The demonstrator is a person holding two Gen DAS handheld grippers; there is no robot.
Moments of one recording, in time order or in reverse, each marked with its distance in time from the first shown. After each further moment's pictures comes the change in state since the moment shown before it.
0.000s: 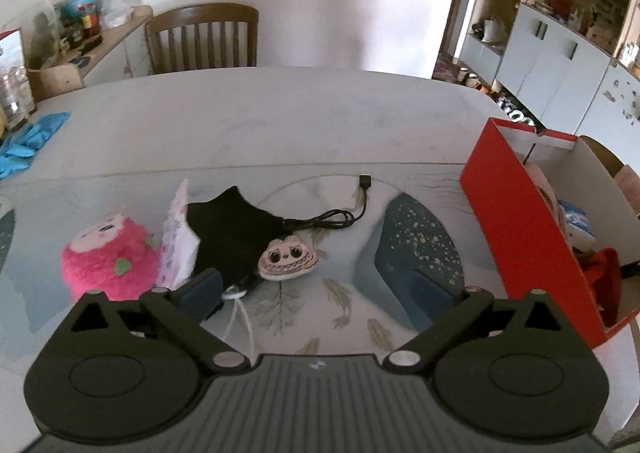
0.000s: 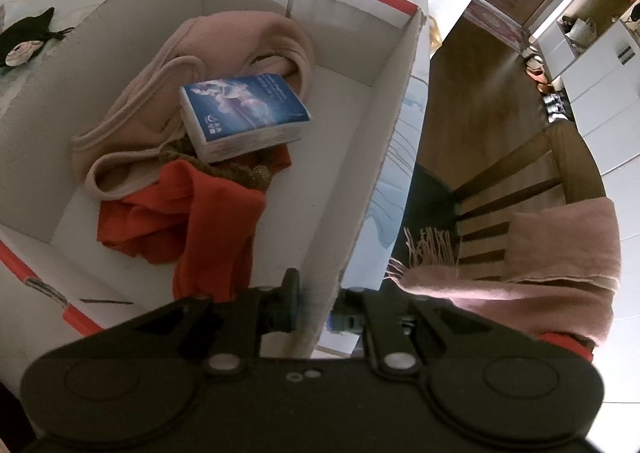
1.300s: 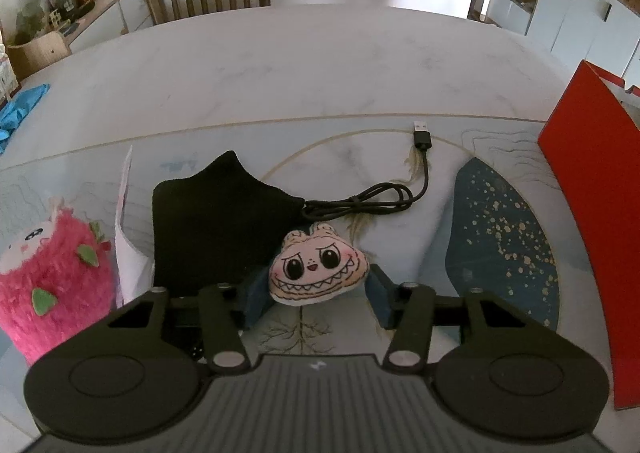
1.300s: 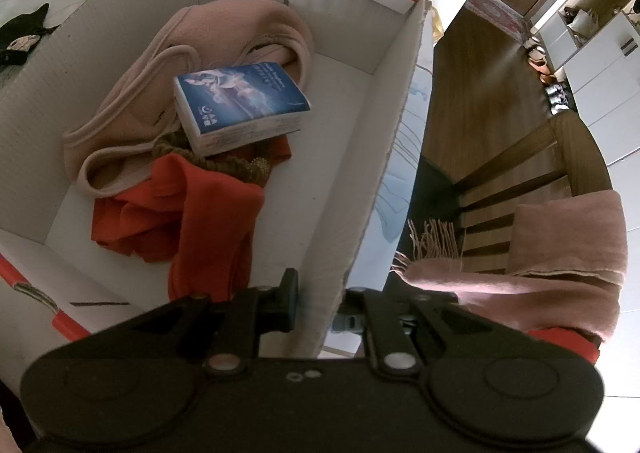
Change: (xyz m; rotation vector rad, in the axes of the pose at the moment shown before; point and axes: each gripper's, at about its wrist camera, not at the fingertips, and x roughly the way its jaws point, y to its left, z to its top) left arm 0.109 0.011 0.005 0.009 0.131 0.082; right arm 0.010 -0.004 0.000 0.012 0.025 0.010
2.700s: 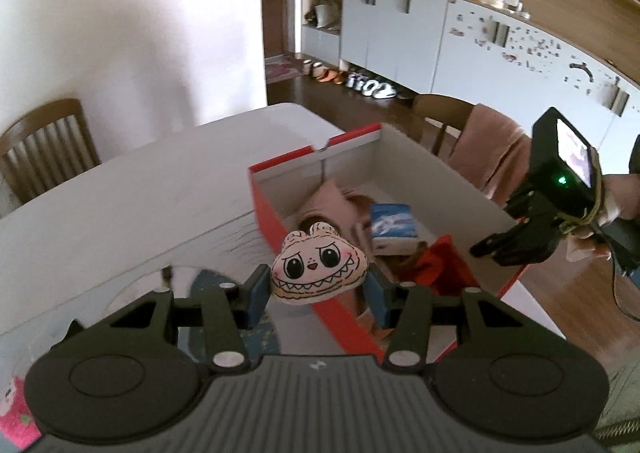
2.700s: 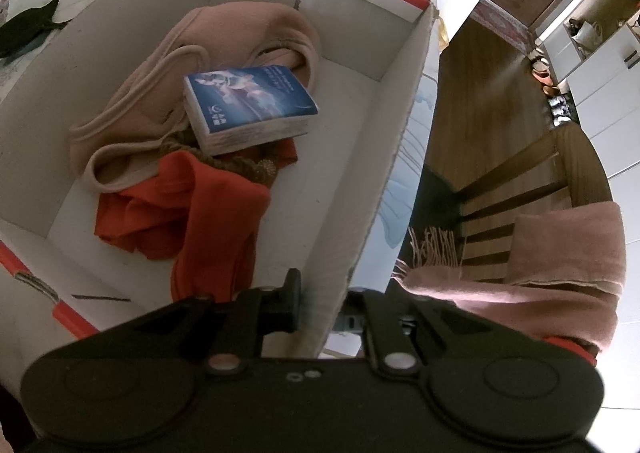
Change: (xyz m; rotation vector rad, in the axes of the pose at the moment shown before) left arm -0.165 -0.165 0.016 0.417 -0.193 -0.355; right arm -0.005 0.006 -0.003 -0.035 -0.019 0.000
